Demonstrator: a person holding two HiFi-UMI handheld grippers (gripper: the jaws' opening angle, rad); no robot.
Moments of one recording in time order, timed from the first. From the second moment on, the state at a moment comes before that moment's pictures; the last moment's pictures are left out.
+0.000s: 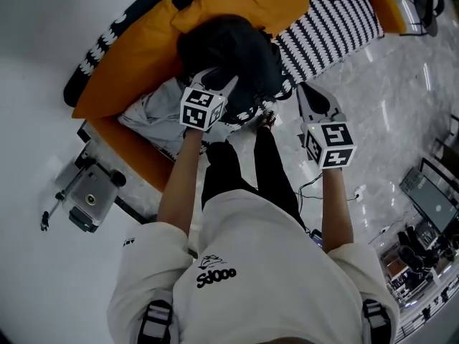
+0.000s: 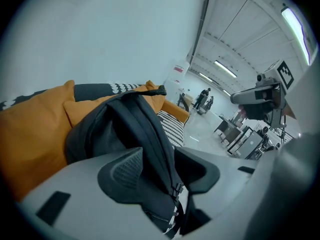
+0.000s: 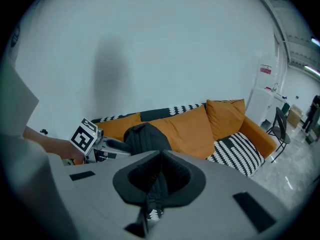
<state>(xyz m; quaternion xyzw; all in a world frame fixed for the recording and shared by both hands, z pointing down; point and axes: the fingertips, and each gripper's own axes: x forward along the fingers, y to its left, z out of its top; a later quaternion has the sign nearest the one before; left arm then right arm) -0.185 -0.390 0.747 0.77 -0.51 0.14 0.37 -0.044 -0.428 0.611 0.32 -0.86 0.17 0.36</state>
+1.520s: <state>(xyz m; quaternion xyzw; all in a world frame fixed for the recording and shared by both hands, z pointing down) -0.162 -0.455 0.780 0.77 -0.47 -0.04 0.42 -0.002 -0.430 0.659 0.35 -0.83 0.20 0.38</state>
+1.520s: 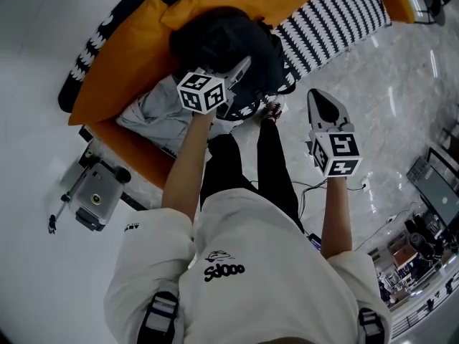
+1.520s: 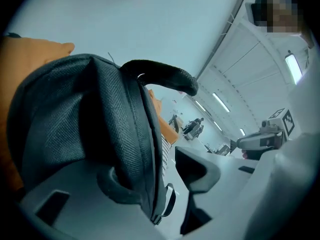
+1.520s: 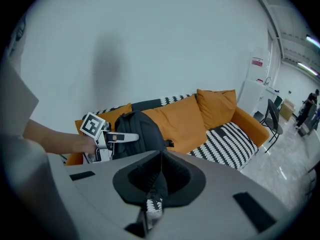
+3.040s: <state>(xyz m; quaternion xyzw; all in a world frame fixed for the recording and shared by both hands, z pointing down) -0.126 -0.497 0.718 0.82 -0.52 0.05 0.24 0.058 -0.443 0.626 0.39 -0.82 0.21 0.35</state>
